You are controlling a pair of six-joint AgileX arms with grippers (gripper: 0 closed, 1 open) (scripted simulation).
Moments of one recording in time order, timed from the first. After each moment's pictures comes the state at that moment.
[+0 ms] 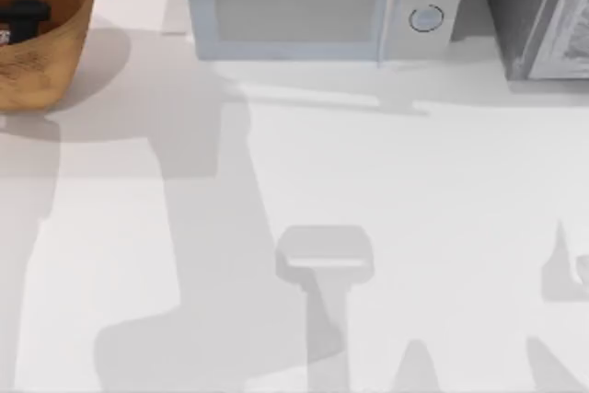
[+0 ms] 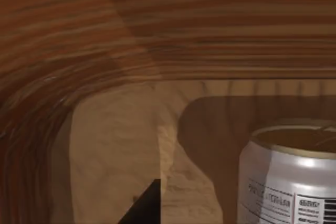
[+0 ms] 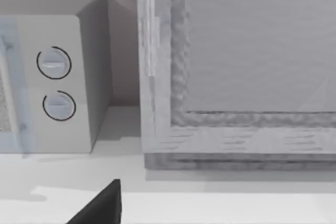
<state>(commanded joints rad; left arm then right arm) 0.14 2.76 2.63 -1.26 0.10 0.17 0.00 0.00 0.00 0.00 0.00 0.00</state>
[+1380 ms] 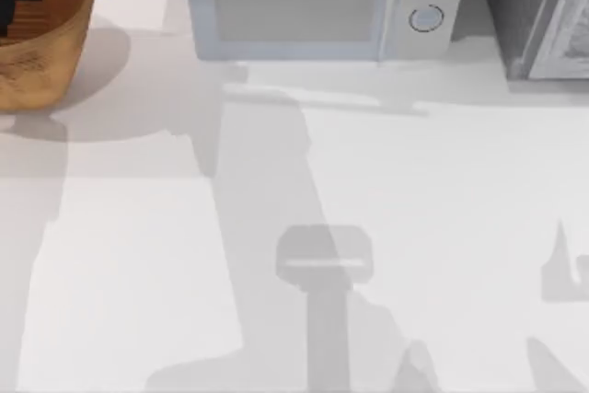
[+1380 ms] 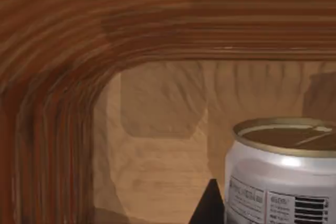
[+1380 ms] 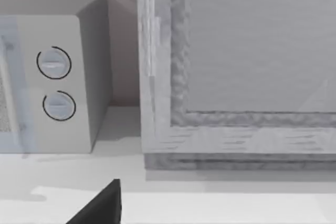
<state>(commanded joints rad) 0.12 2.51 2.43 -1.16 0.02 0.16 0.00 0.00 0.00 0.00 0.00 0.00</state>
